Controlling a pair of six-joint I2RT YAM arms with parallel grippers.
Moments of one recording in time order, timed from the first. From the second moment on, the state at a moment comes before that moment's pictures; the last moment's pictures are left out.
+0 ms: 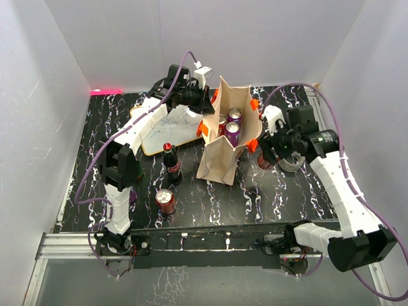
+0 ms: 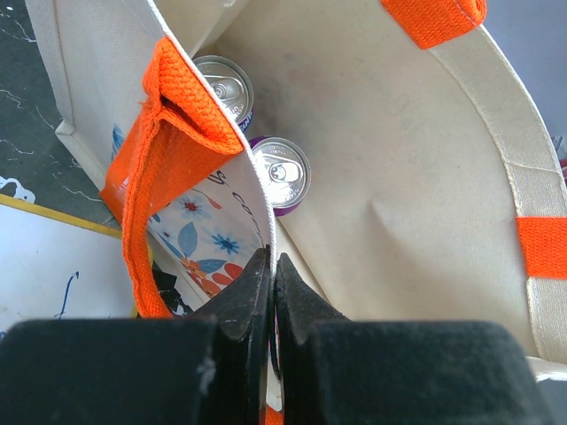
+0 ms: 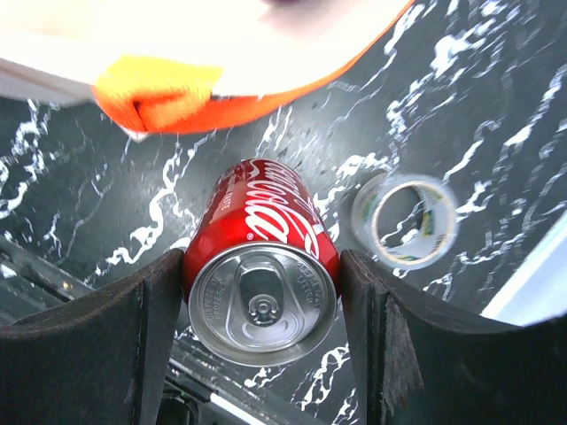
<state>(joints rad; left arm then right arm) -0.47 2.06 2.00 -0.59 0.61 -0.07 0.22 1.14 1.23 -1.00 -0.21 -0.43</state>
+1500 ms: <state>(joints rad) -0.48 2.01 1.99 -0.66 0.60 0.07 0.37 1.66 1.67 -0.70 -0.37 -0.28</state>
